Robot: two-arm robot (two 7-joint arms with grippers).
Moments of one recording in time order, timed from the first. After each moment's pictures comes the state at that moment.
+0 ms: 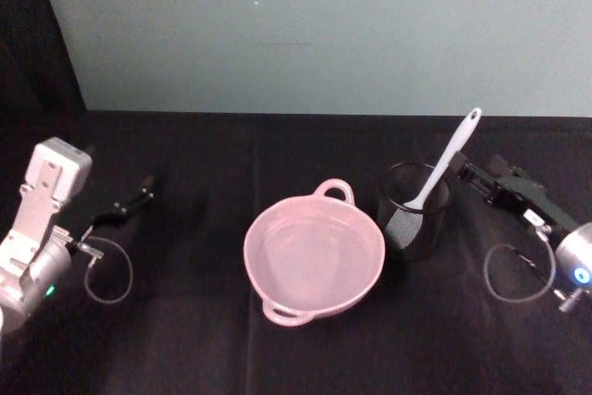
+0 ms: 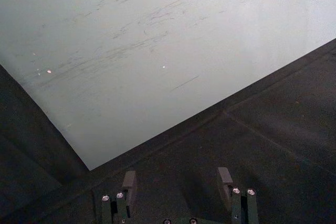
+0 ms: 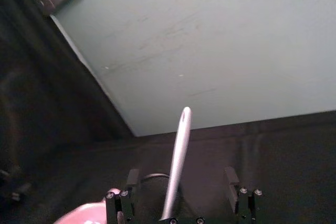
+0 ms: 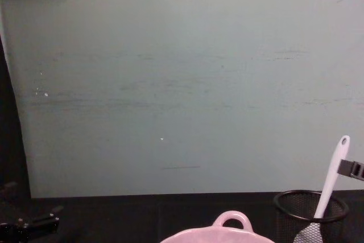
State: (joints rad) left arm -0.20 0.60 0.45 -1.41 -0.25 -0.12 0.03; right arm 0.15 0.49 -0.21 -1.44 0.86 0.07 0.35
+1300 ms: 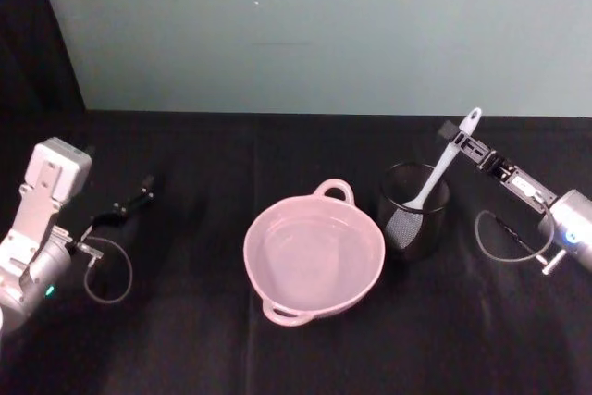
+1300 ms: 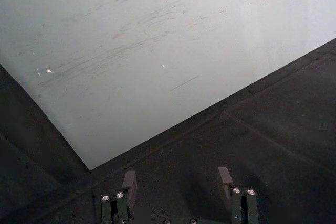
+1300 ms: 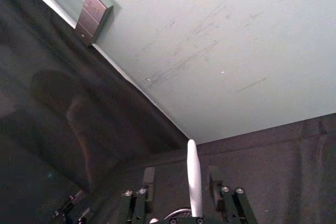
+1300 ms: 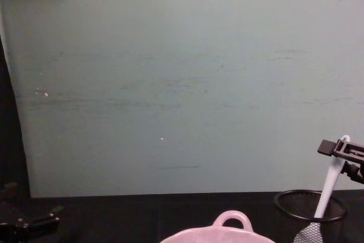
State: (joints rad) left arm -0.20 0.60 0.45 -1.41 -0.25 -0.12 0.03; right arm 0.40 0.46 -0.31 -1.10 1.12 0.18 0.63
